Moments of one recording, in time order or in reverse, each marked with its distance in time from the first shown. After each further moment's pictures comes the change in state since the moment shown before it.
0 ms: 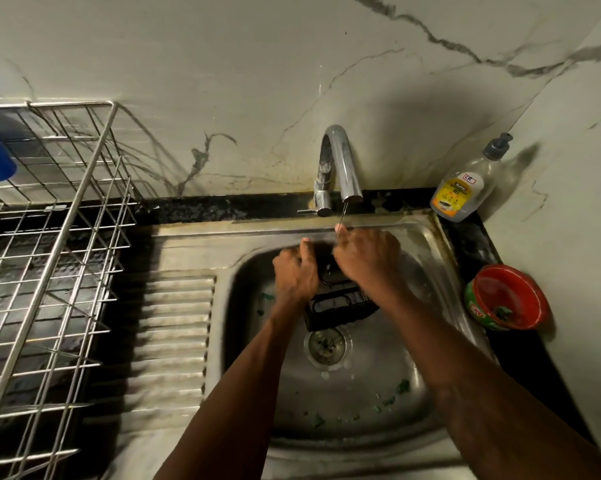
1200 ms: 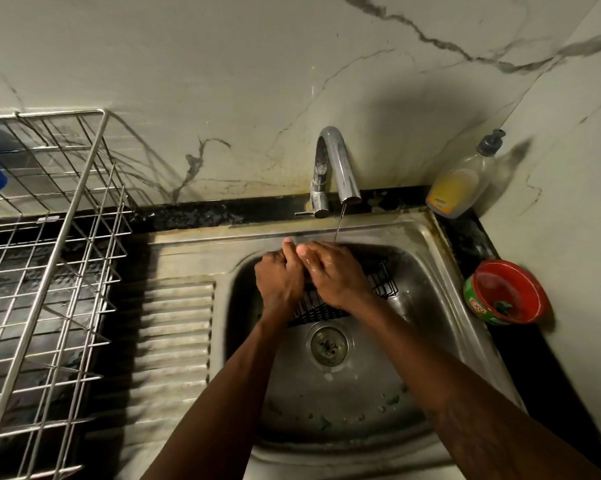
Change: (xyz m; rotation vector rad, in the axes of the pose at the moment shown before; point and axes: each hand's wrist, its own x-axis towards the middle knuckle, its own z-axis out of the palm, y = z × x) left_hand 0.011 -0.011 -0.021 0.257 0.156 0.126; right_hand -0.028 -0.028 0.026 0.704 0.013 -0.212
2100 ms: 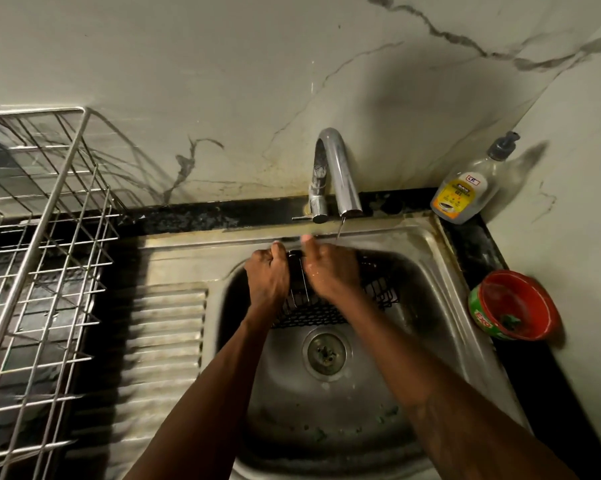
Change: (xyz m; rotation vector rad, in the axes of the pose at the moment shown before) left_hand 0.017 0.009 -0.003 -0.238 -0.045 -0.109; right_hand 0.039 0.014 0.016 -0.203 -0.068 0.237
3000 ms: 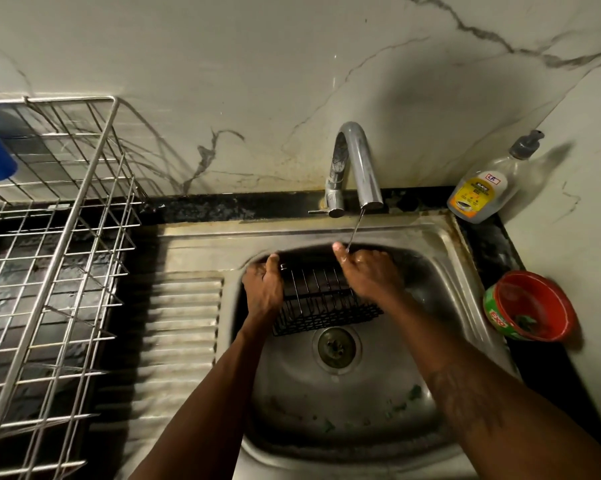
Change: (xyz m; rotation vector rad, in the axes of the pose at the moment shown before) left_hand 0.010 -0.067 -0.023 -0.032 0.045 -0.045; right_hand -0.003 0.049 0.002 -0.211 -0.150 0.092
